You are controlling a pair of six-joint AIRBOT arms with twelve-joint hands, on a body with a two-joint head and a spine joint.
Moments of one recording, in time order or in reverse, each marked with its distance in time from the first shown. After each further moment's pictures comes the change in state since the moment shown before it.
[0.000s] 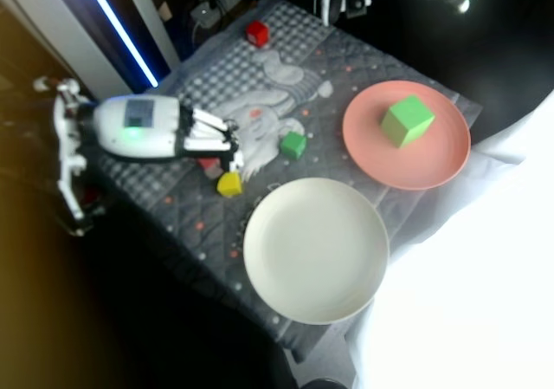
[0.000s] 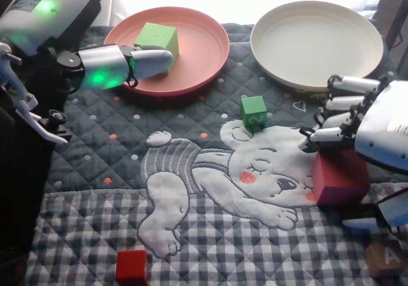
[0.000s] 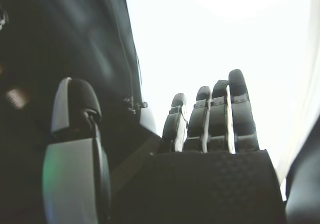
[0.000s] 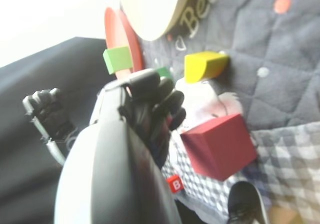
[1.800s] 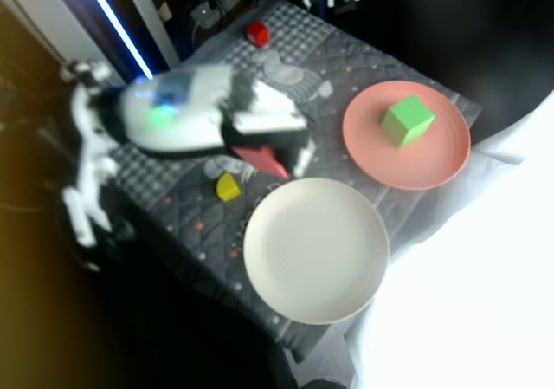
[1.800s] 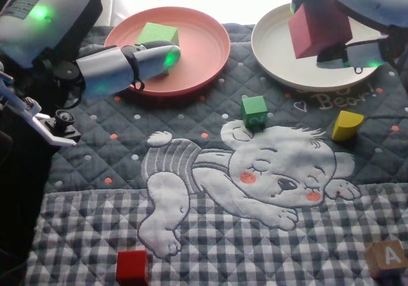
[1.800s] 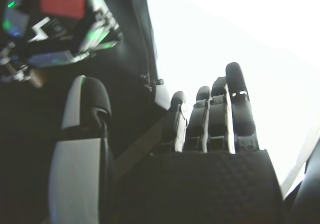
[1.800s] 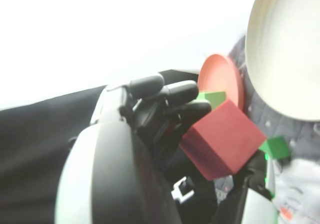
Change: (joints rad) left arm 0.043 0.025 -0.082 0.063 -0.177 0.000; right arm 0.357 -0.147 0.297 -0.005 0.029 0.002
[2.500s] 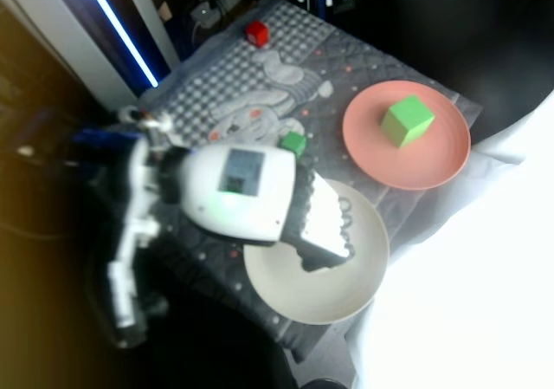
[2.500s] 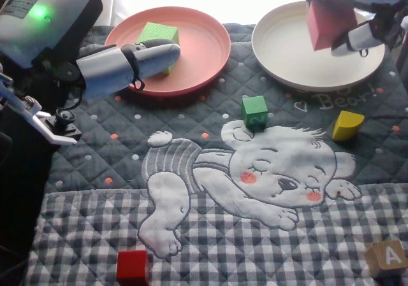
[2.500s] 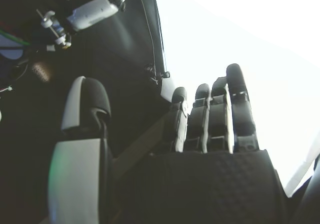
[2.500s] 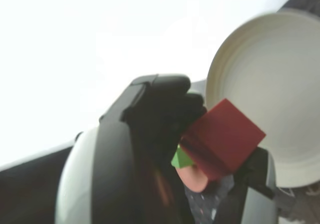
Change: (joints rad) left arm 0.000 0.001 -0.003 0.016 -0.014 0.000; right arm 0.098 -0.135 0.217 0.004 0.317 0.002
